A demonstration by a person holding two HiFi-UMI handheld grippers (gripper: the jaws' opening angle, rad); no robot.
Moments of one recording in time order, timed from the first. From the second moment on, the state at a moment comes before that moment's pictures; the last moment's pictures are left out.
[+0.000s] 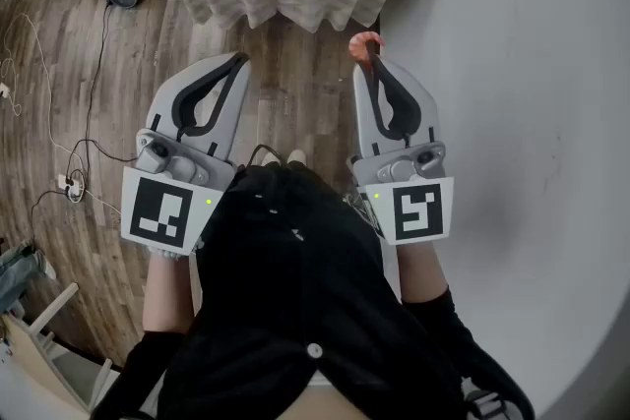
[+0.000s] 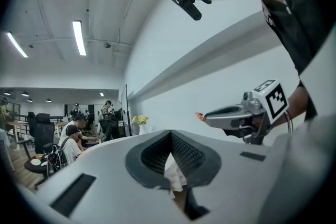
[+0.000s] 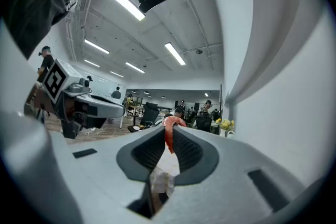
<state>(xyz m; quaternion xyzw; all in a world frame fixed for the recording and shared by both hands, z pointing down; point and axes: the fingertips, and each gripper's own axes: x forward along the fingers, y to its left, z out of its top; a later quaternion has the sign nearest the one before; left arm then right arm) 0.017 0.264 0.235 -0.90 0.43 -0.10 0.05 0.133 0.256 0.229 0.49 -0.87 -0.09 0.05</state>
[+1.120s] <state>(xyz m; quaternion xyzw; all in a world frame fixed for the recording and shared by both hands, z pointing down) 0.007 0.259 0.234 -0.90 0.43 -0.09 0.05 0.114 0.258 0.225 0.48 -0.87 -0.11 0.06</state>
